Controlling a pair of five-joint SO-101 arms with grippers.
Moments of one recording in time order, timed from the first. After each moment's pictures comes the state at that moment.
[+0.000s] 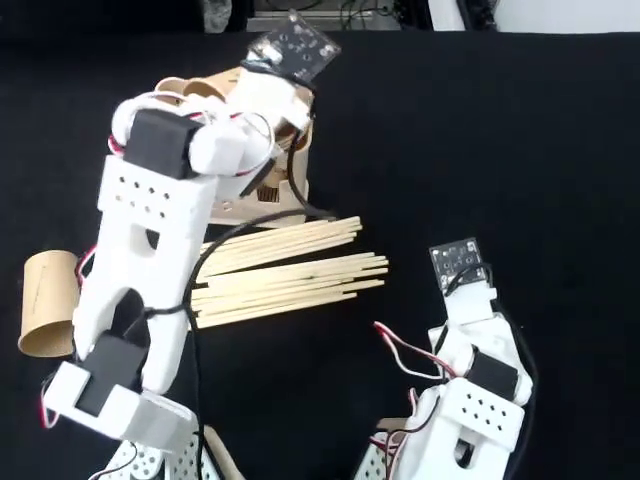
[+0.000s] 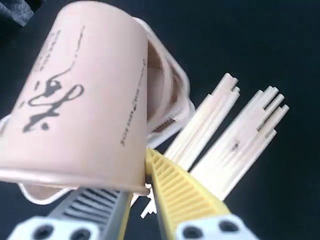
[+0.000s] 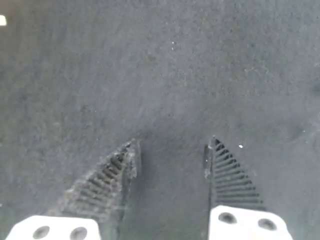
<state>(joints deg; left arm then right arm) 15.5 -0.8 -37.8 100.6 -23.9 26.4 -77.7 91.9 56.1 38.3</state>
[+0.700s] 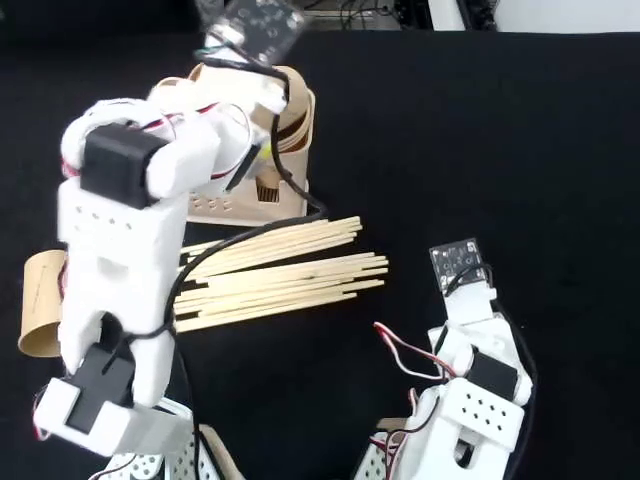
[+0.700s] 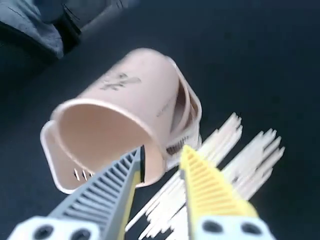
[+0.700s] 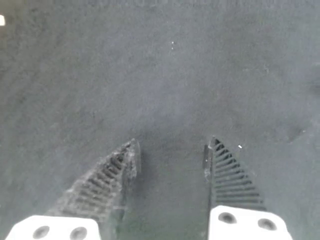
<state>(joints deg) 14.9 -6.9 -46.4 100.6 -15.9 26.6 -77.7 91.6 55.5 37.3</state>
